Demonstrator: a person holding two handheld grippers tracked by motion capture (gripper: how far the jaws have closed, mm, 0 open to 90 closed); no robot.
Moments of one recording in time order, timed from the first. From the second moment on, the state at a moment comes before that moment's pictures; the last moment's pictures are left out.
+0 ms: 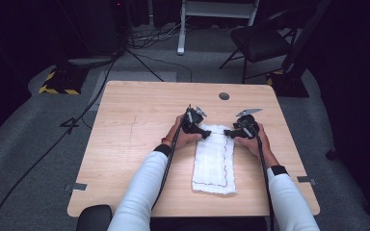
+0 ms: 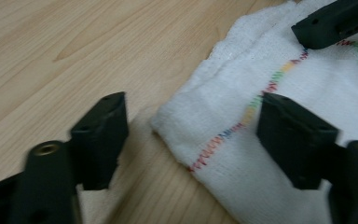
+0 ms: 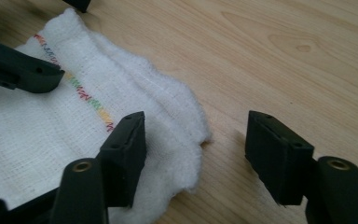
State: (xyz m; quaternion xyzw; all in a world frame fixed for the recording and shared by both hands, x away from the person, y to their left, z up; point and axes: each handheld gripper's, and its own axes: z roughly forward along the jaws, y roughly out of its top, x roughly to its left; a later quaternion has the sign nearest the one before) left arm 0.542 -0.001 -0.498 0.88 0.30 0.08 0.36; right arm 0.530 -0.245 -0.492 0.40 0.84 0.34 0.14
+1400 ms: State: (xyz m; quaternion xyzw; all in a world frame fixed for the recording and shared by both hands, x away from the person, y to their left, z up) left arm 0.563 0.014 -0.445 0.87 0.28 0.14 0.37; right arm 0.535 -0.204 -0.443 0.33 0.83 0.37 0.24
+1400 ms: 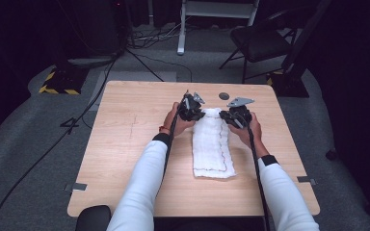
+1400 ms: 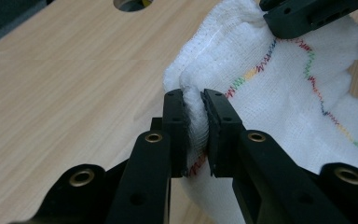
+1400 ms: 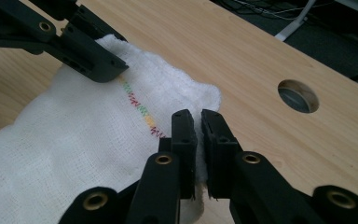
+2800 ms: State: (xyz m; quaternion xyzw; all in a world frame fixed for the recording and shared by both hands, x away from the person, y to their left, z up) left arm 0.476 0.038 -0.447 0.90 0.15 0.09 0.41; right arm 0.460 -0.222 -0.448 0.25 0.86 0.41 0.16
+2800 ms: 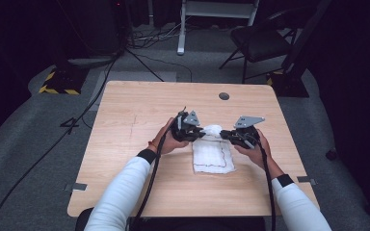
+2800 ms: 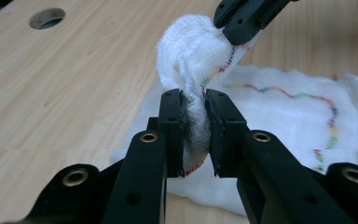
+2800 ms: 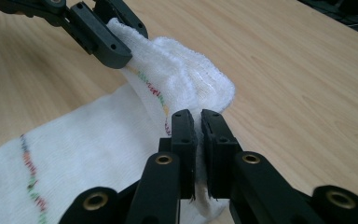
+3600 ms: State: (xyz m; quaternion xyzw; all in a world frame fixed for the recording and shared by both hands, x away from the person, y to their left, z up) left arm 0.409 0.036 -0.463 0.92 0.08 0.07 0.38; right arm 0.402 -0.234 -0.464 0.20 0.89 0.39 0.12
